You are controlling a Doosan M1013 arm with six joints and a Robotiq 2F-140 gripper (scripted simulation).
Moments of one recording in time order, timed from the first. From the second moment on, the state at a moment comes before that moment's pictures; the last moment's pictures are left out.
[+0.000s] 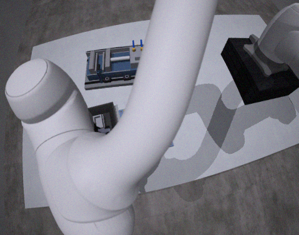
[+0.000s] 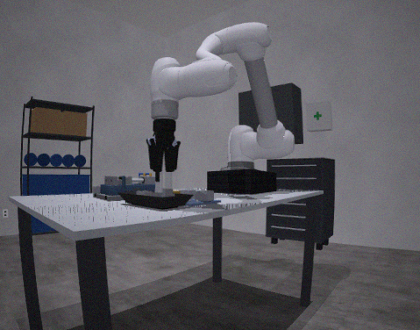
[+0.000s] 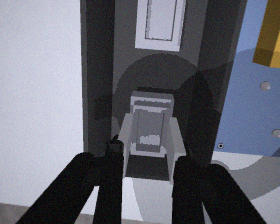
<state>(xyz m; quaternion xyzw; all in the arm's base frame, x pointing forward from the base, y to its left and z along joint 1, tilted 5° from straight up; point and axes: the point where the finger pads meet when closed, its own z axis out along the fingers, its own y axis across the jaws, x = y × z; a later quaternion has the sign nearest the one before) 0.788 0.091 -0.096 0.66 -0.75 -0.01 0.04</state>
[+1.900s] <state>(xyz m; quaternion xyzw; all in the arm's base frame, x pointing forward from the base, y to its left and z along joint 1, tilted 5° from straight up) 0.787 0.090 -0.109 0.66 -0.75 -0.01 0.04</state>
